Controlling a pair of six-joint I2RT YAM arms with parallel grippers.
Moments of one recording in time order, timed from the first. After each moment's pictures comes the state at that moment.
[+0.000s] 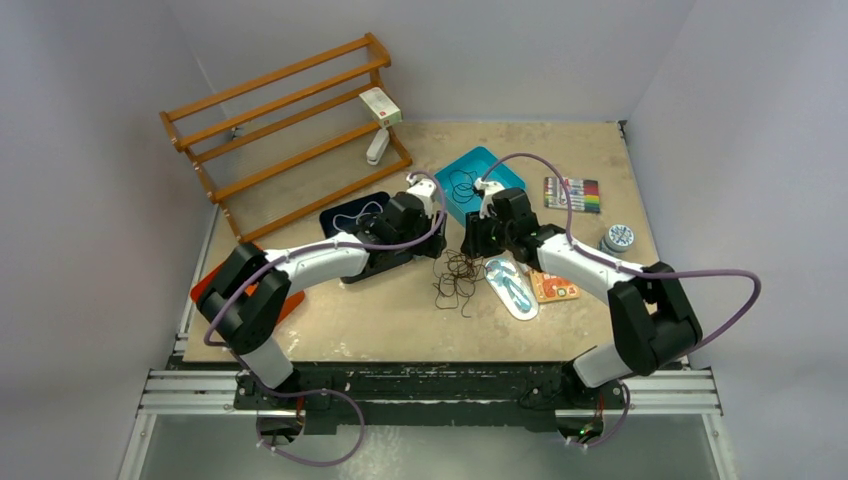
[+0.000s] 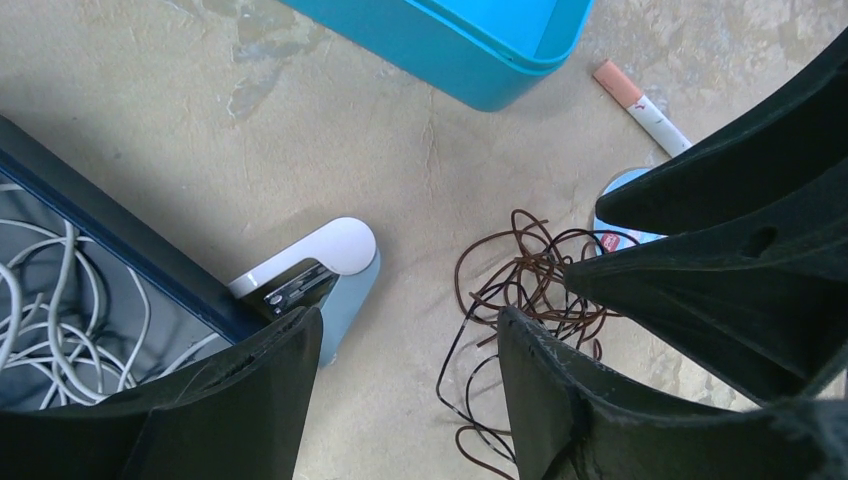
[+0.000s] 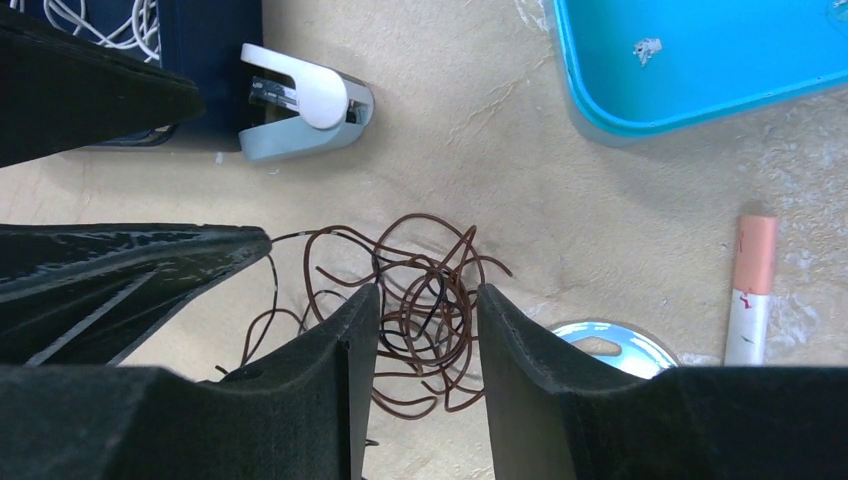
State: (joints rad) left arm -0.75 1.65 1.01 0.01 -0.06 -0.38; right arm 0.48 1.49 0.85 -0.14 -0.15 0.26
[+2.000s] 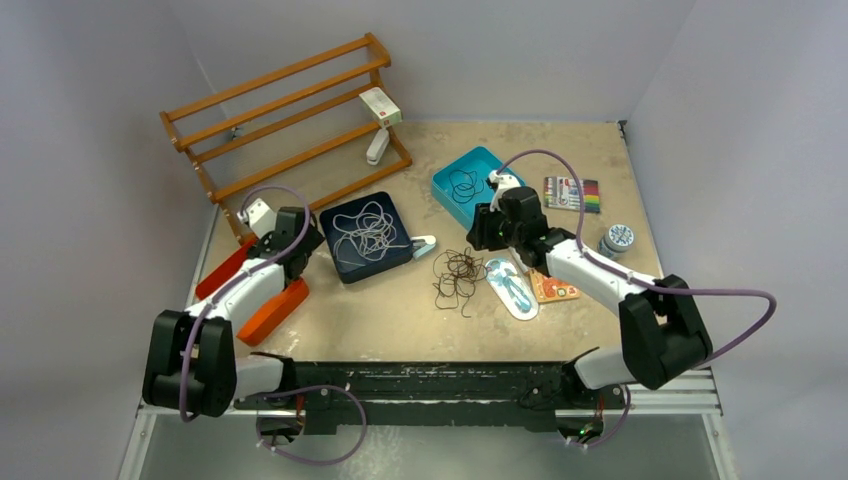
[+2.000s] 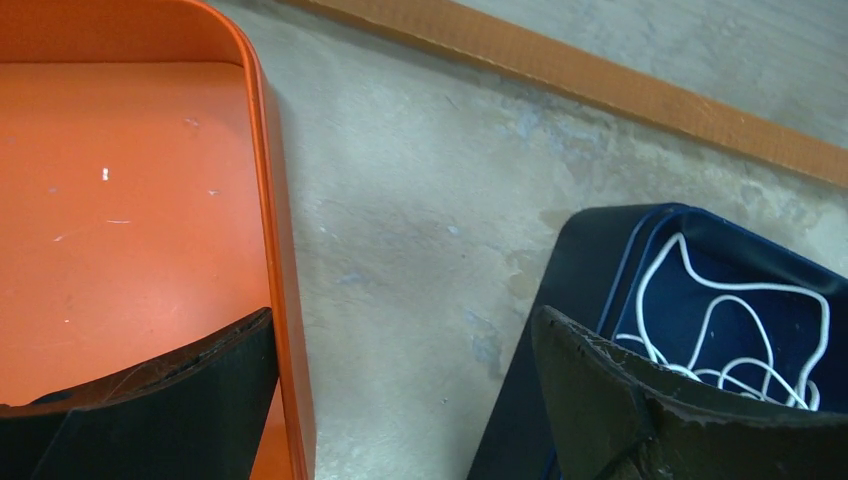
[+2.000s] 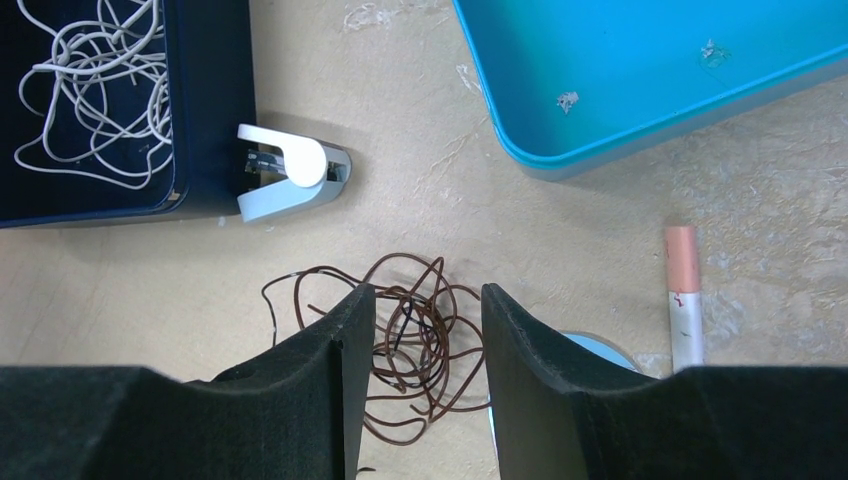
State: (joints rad) left arm -0.16 1.26 0.63 -0.24 -0.54 -0.87; right arm 0.46 1.41 0.81 -0.06 -0.08 0.31
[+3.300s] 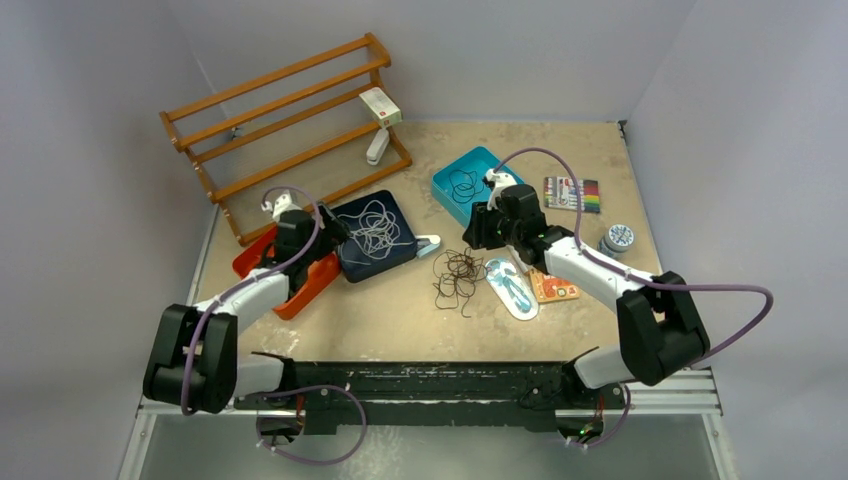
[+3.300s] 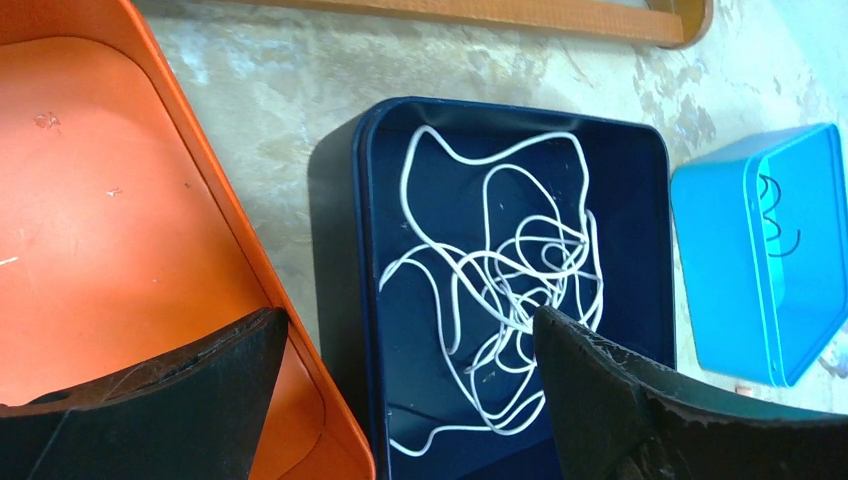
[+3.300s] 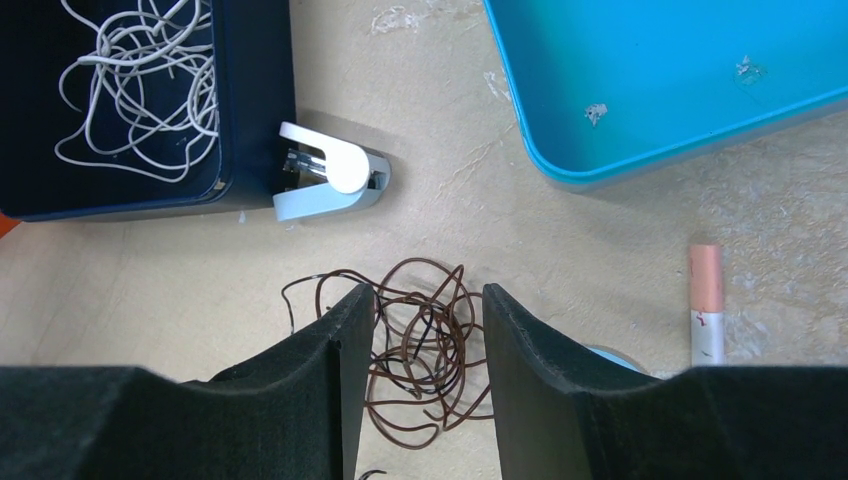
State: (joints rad) left arm -0.18 1.28 0.51 0.19 -0.11 -0.77; right arm 0.46 1.44 0.83 -0.06 -0.12 0.30
